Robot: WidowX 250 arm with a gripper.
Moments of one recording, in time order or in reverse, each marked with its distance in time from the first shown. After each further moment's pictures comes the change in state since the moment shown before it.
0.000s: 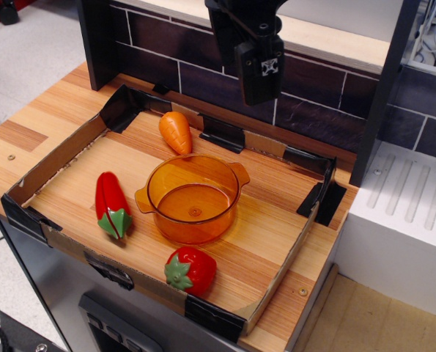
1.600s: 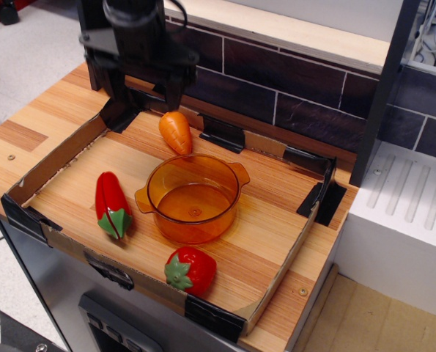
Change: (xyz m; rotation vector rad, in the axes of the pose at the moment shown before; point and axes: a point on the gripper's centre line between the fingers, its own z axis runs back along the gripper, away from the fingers) arm -0.080 0.095 -0.061 0.362 -0.053 1.029
